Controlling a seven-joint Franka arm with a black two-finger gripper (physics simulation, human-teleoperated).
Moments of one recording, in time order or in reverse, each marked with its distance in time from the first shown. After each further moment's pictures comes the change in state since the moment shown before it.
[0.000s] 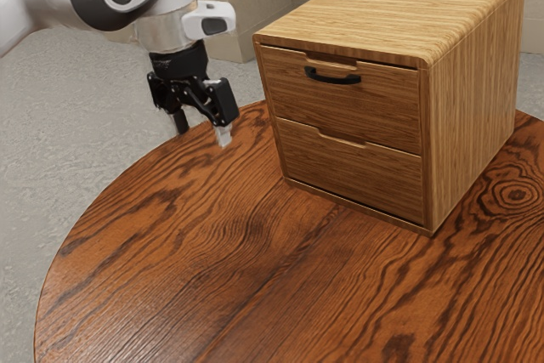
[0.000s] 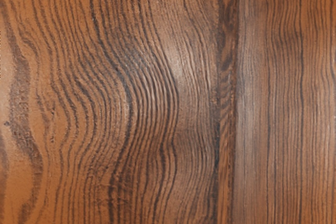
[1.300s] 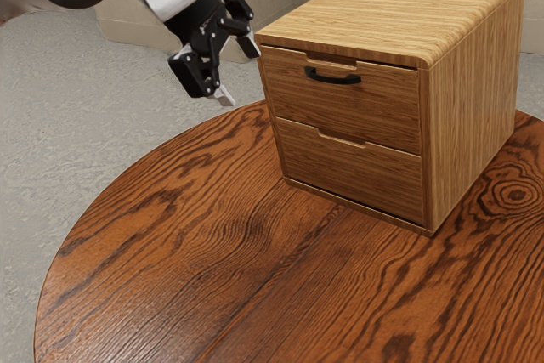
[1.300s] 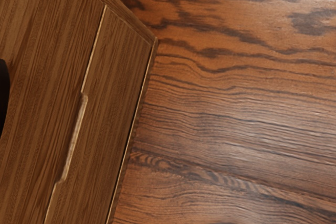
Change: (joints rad) arm -0.018 -0.118 -0.026 -0.027 -0.151 0.297 1.331
